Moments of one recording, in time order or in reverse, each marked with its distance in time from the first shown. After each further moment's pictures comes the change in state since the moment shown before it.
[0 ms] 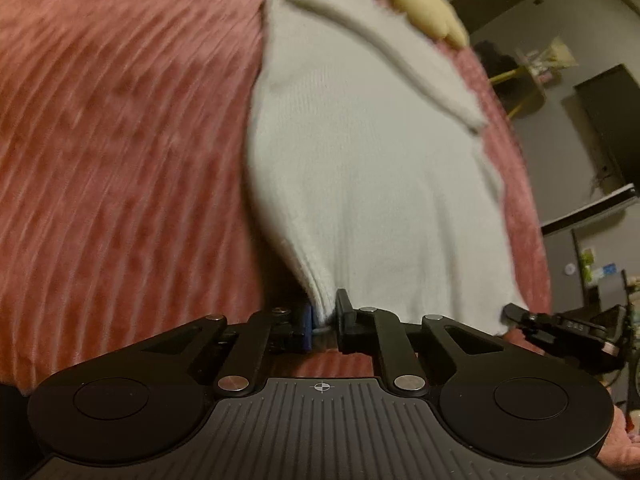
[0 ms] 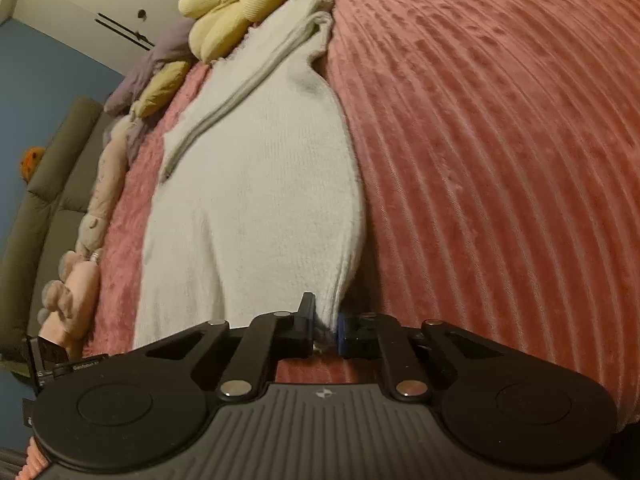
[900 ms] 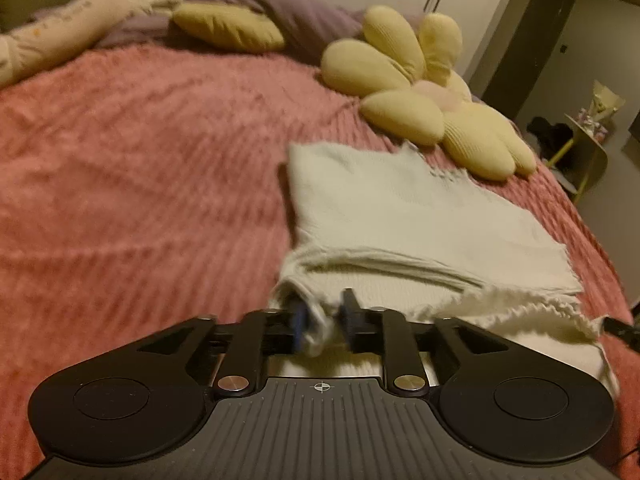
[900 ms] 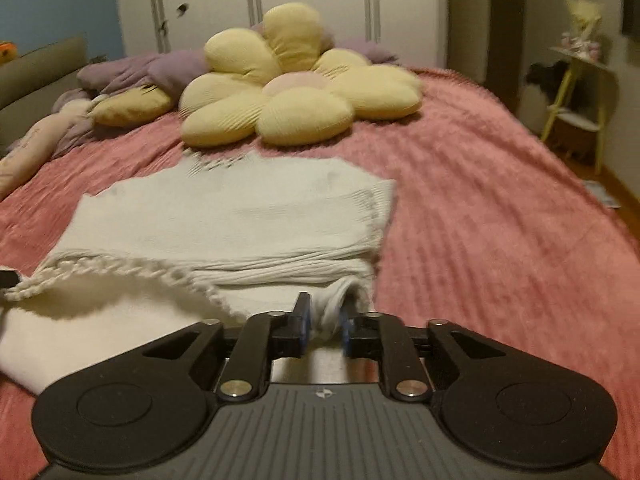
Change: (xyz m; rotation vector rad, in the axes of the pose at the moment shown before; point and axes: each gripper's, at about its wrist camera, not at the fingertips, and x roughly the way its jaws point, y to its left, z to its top) left arm 0.043 -0.027 0.164 0.161 -0.394 0.334; right arm 0.083 0.100 0.147 -0.534 -0.394 -0.432
